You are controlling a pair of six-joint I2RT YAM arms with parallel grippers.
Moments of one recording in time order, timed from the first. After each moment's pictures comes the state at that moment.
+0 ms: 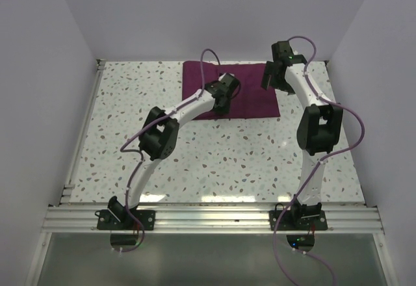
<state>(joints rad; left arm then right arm) -0.69 2.41 2.11 -0.70 -0.29 -0.44 0.14 2.12 1.97 -0.91 0.32 0.39</state>
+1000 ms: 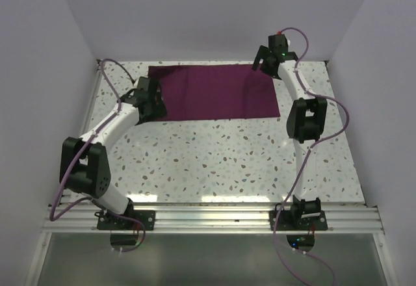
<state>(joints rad) -0.26 1.57 1.24 -0.59 -0.29 -0.52 0.12 2.41 2.31 -0.72 0.16 0.44</state>
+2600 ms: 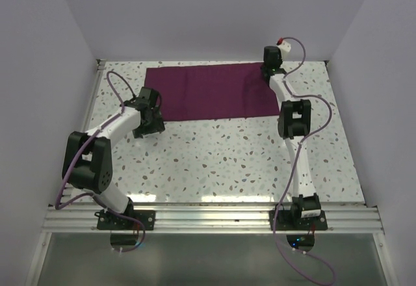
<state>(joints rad) -0.24 1.63 1.08 -0.65 -0.24 -0.54 0.10 2.81 2.52 -0.18 0.44 0.46</state>
